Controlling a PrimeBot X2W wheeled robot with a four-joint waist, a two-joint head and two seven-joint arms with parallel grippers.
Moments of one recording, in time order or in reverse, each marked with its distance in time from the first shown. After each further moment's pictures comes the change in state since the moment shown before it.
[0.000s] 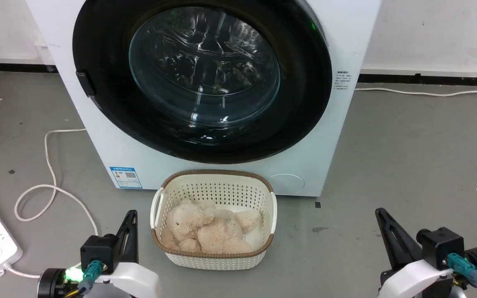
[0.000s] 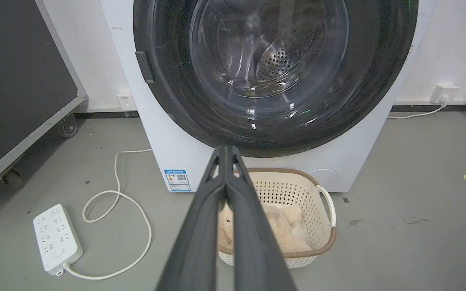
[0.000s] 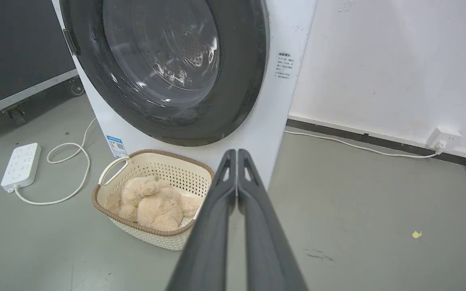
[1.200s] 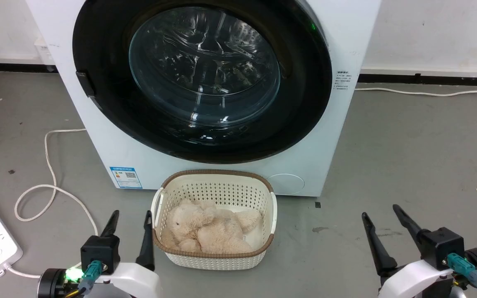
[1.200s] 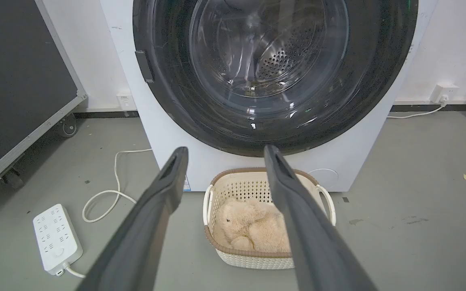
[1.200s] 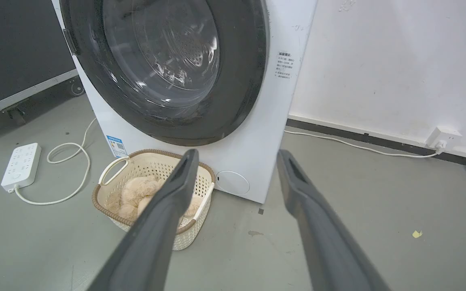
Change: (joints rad) left arm 0.000 0.000 0.000 0.001 0.000 0.000 0.000; right arm 0.000 0.000 0.000 0.001 0.001 0.000 0.000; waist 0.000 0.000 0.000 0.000
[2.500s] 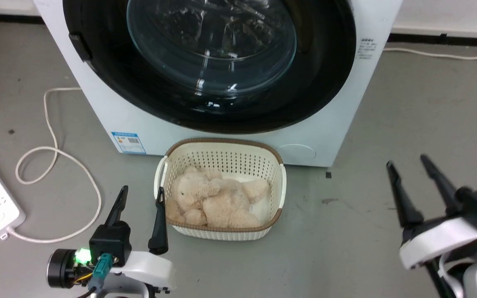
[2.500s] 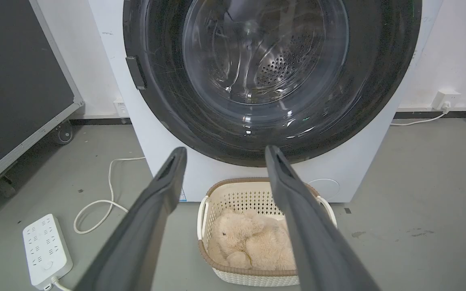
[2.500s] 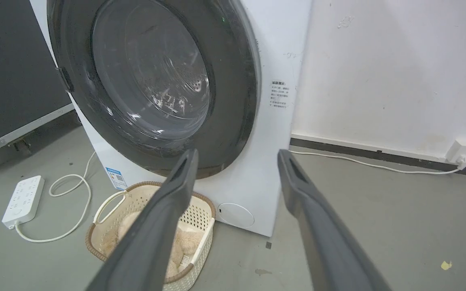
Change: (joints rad) left arm -0.045 0.000 -0.073 -0.047 0.000 0.060 -0.072; right arm -0.144 -0.068 -0.026 -0.007 0.134 0.000 -0.036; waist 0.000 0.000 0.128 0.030
